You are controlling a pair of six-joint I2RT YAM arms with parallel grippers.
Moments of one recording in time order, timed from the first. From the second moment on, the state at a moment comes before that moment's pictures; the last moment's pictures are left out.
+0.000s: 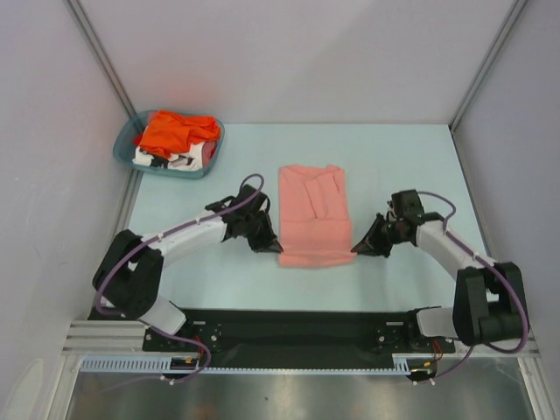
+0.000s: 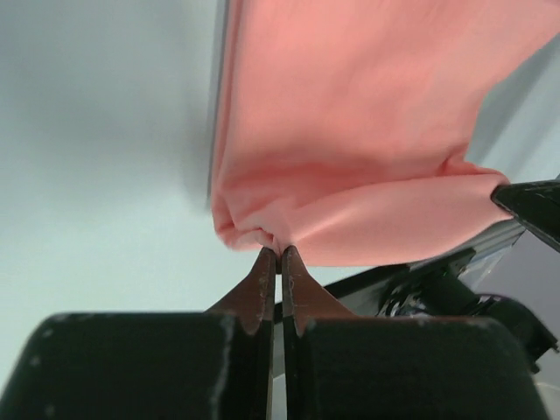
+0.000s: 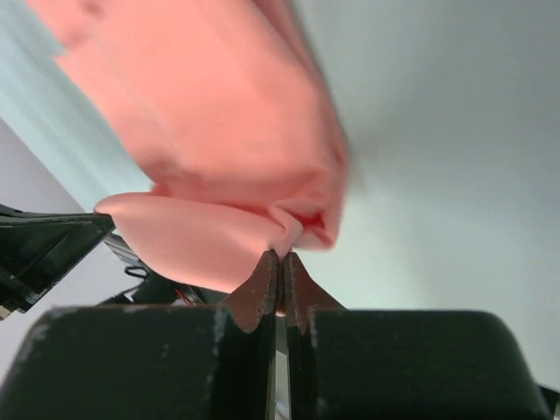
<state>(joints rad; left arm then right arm) -0.65 1.50 0.89 -0.46 0.25 -0.99 0.15 1.27 0.66 -0.55 -0.50 0.76</state>
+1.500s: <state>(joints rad) -0.29 2.37 2.08 -0.61 0.39 -0.80 0.07 2.30 1.87 -0.48 -0.64 0.80</state>
